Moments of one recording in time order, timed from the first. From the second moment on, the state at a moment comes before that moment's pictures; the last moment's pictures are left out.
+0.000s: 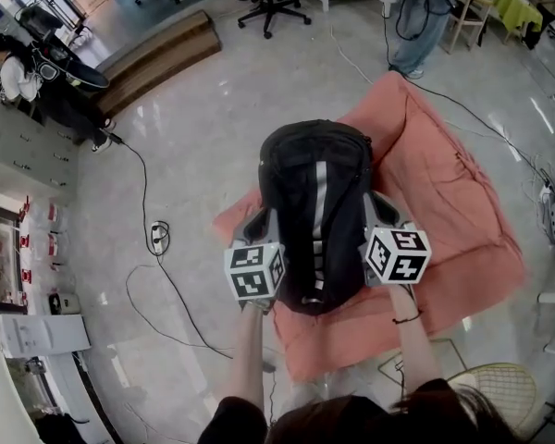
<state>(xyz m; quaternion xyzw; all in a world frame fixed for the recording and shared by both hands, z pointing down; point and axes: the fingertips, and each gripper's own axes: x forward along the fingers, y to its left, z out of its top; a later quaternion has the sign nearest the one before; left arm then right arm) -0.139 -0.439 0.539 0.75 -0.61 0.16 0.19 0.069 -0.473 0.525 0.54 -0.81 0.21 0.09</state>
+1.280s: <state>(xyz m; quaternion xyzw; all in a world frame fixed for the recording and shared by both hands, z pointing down) -0.151 -0.229 0.356 0.78 -0.62 0.06 0.06 0.062 -0.285 0.333 0.43 -0.90 0.07 -0.01</state>
